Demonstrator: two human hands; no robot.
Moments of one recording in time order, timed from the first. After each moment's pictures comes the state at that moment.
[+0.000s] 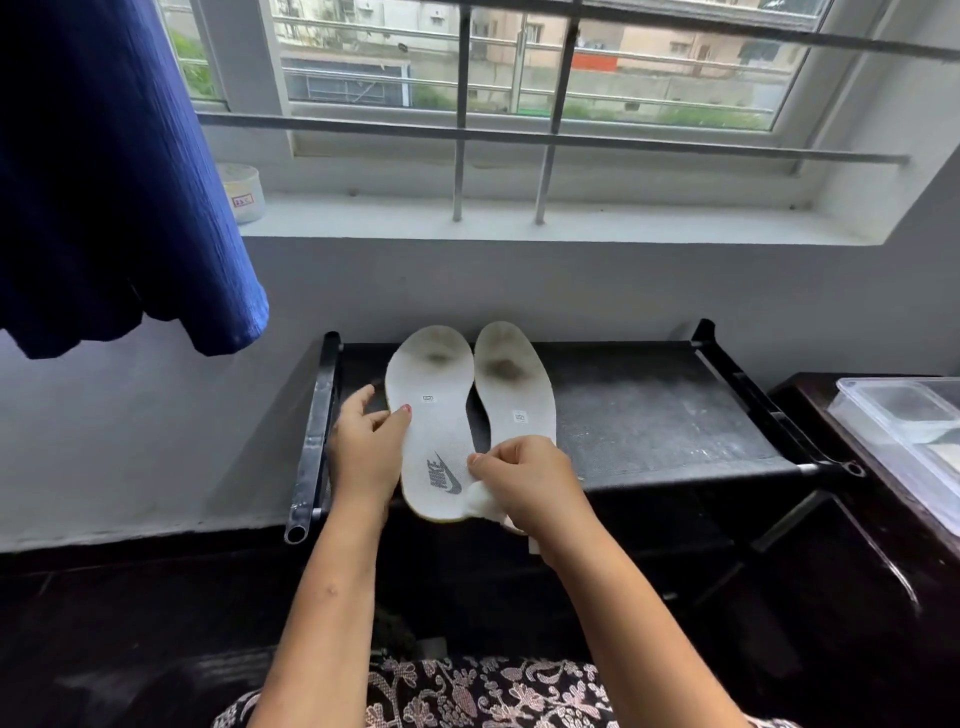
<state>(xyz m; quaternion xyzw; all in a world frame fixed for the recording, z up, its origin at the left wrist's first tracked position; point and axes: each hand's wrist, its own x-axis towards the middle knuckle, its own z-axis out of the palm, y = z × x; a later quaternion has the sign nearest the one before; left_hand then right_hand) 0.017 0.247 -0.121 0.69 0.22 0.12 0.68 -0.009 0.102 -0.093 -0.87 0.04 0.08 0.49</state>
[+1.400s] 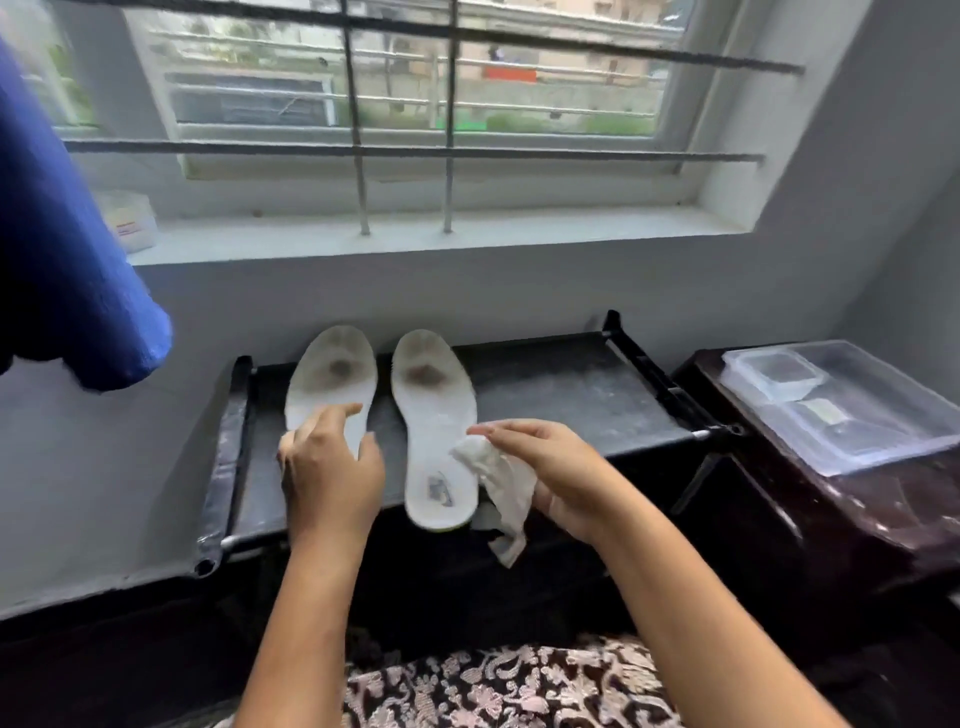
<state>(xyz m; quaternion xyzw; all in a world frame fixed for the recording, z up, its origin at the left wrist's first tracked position) -0.003 0.200 -0.111 0.89 0.11 0.23 0.37 -0.022 0.011 -0.065 -0.66 0.06 0.17 0.73</state>
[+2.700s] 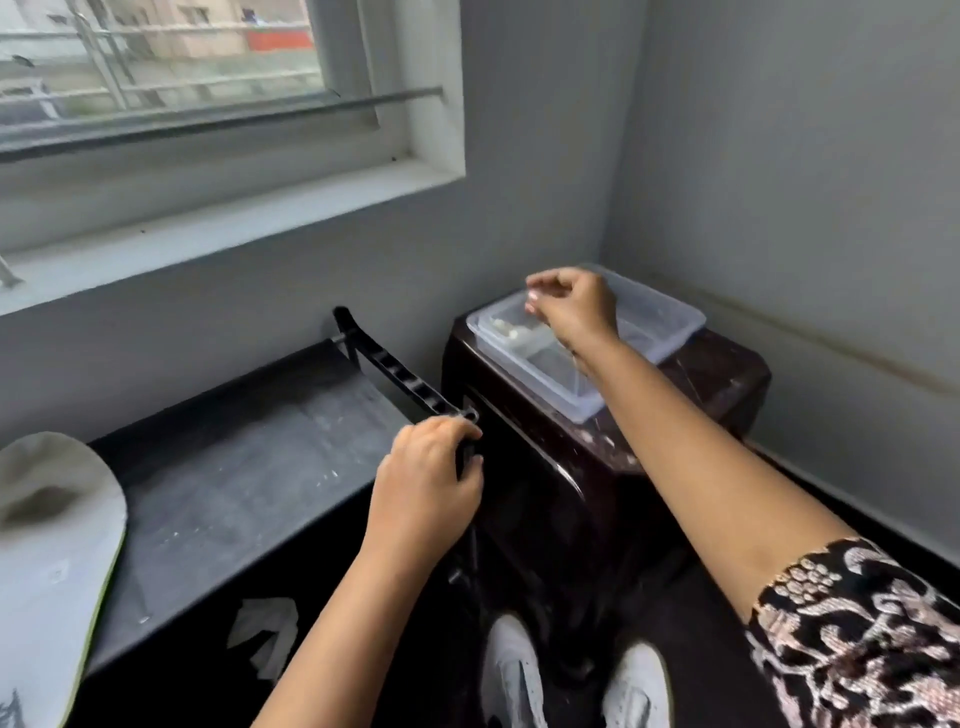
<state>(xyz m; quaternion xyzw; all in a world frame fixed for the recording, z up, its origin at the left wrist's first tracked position) 0.023 -0.121 -0.126 0.90 -0.30 0.05 0.31 0.076 -0.339 -0.084 -0.73 0.24 -0.29 0.57</state>
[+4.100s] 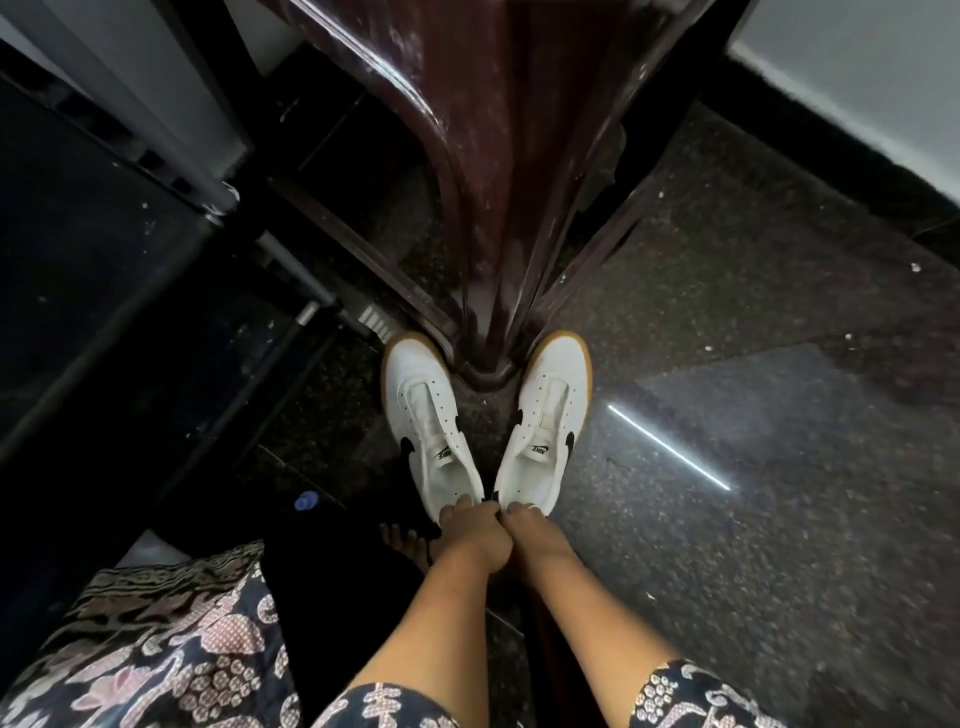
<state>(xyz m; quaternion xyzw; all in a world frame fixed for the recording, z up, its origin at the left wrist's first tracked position) -0.173 -0.156 -0.482 0.78 -0.16 -0.60 -0.02 -0.244 -0.212 -0.522 -0.80 0.25 0.47 0.29</state>
